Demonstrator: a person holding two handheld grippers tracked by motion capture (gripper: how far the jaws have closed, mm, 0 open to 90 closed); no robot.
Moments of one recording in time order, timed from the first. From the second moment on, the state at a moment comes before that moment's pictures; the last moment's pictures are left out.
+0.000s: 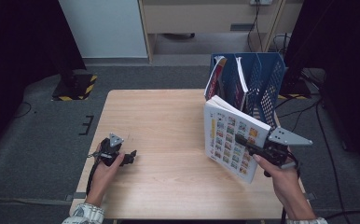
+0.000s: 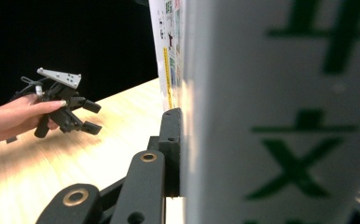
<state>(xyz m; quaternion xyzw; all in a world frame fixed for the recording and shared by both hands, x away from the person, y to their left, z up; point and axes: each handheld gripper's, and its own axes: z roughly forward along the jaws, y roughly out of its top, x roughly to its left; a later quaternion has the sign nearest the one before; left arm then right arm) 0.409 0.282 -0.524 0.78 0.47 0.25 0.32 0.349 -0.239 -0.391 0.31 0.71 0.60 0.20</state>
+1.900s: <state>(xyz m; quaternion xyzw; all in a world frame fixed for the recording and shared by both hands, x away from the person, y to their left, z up) 0.408 0.284 -0.521 0.78 0.48 0.26 0.32 0.375 -0.276 -0.329 0.34 0.69 0.59 0.22</state>
